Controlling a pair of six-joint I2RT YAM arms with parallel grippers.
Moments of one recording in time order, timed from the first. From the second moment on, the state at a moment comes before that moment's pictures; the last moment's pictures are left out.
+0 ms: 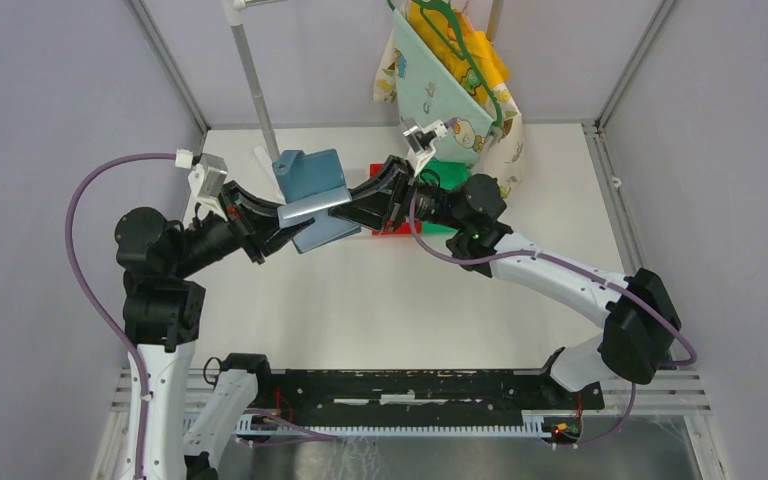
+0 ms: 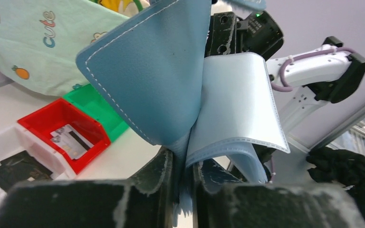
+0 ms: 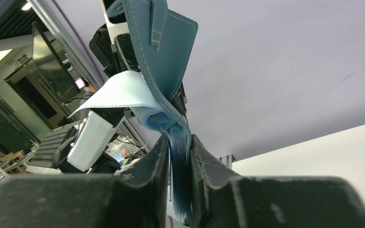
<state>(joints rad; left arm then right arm) -0.05 0.72 1.14 -0.31 0.96 -0.40 0.86 1.47 1.14 0.85 -0.62 0.87</state>
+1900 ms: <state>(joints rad) -0.07 0.82 1.27 -0.25 0.89 -0.70 0.81 1.41 0.89 1.13 -0.76 1.00</state>
